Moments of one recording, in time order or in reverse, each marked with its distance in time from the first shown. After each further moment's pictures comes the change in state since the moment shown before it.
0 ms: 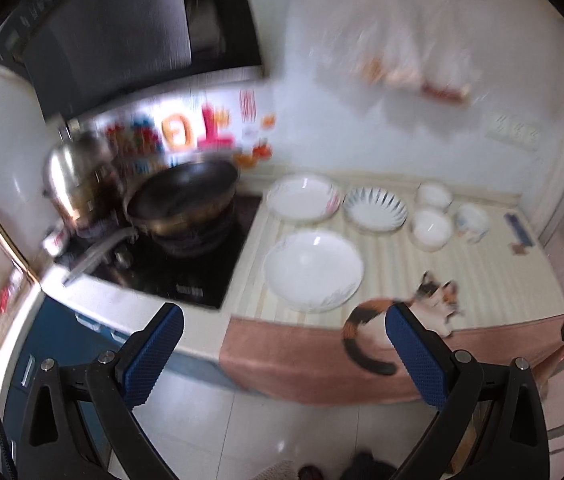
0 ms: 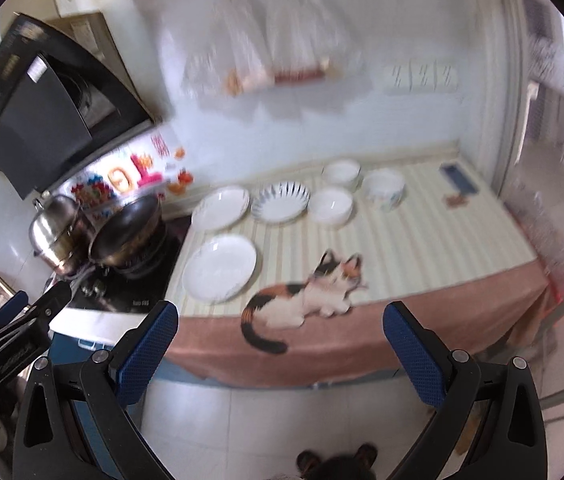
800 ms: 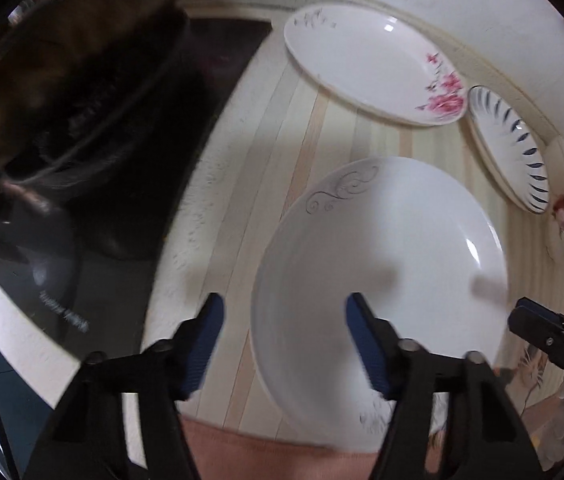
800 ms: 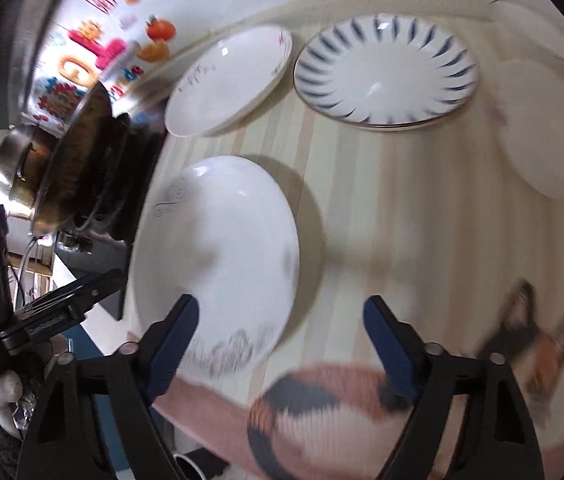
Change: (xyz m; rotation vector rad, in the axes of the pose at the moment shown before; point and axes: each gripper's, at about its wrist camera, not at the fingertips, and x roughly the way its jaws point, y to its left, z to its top) left arm 0.383 0.041 0.040 -0.145 0.561 -0.075; right arm 0.505 0.044 0.080 -0.062 0.562 0.258
